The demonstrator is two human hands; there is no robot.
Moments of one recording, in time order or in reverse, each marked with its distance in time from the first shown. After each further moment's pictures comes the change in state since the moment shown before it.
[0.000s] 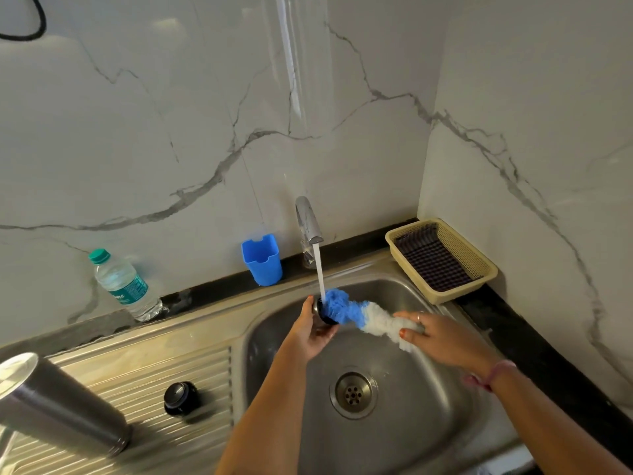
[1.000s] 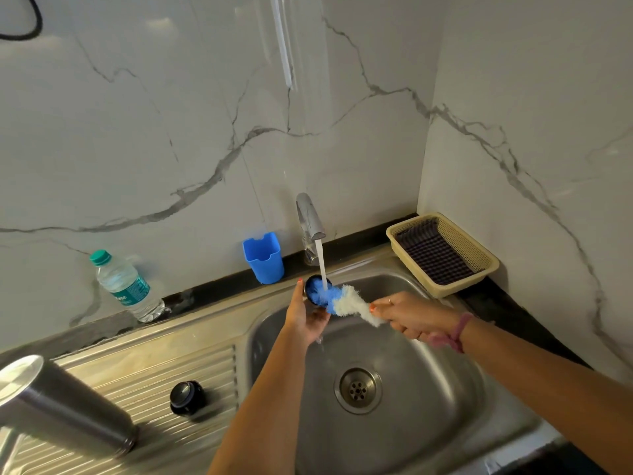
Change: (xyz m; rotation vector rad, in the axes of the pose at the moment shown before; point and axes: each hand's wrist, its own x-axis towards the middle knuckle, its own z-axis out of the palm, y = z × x) left_hand -0.003 0.017 0.007 -0.125 0.000 0.083; right_hand 0.026 -0.059 -0.006 0.441 -0.266 0.227
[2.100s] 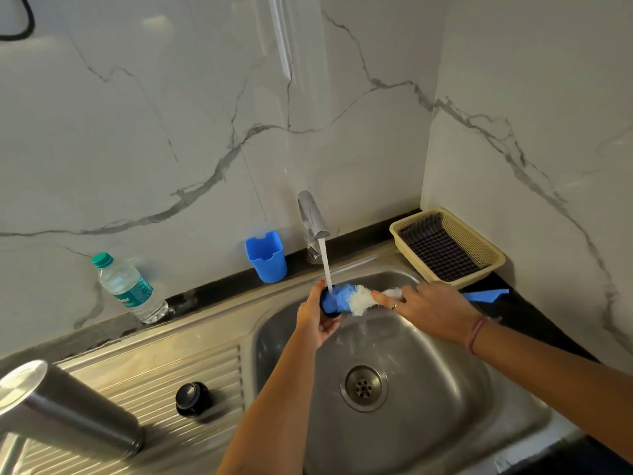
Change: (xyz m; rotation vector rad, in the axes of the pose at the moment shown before) left_hand 0.006 -0.013 0.001 0.400 0.125 0.048; right_hand -0.006 0.024 -0.013 -1.528 0.409 -0.589
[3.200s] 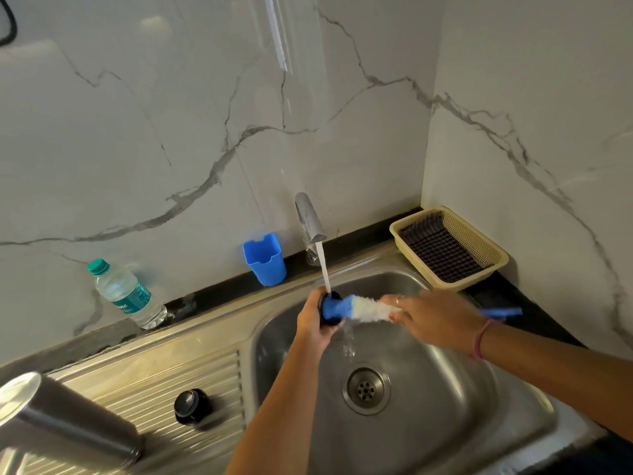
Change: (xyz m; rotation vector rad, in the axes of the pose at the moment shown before) left_hand 0.004 -0.004 0.004 -0.274 -0.088 0.035; right_hand 0.005 -0.004 -0.003 0.436 -0.023 0.210
